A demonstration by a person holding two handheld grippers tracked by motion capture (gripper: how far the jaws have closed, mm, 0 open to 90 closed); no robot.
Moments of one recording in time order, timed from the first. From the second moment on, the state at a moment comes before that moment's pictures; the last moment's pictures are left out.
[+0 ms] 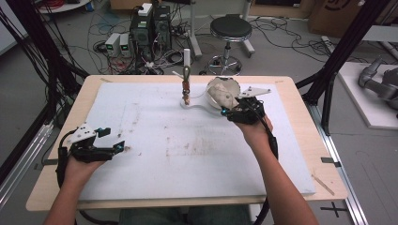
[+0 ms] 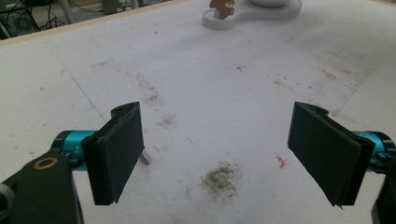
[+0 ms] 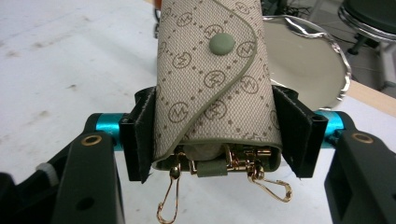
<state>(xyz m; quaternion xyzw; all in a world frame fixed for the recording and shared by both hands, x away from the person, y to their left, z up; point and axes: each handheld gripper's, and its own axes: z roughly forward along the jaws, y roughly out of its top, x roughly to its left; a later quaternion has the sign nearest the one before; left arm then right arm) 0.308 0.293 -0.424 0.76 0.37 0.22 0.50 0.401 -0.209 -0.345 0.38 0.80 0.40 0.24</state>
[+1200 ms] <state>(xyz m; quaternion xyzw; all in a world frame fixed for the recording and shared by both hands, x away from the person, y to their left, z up) 0.309 0.298 -0.426 0.75 0.38 0.22 0.49 0.464 -0.199 -0.362 0.40 0.82 0.32 0.27</state>
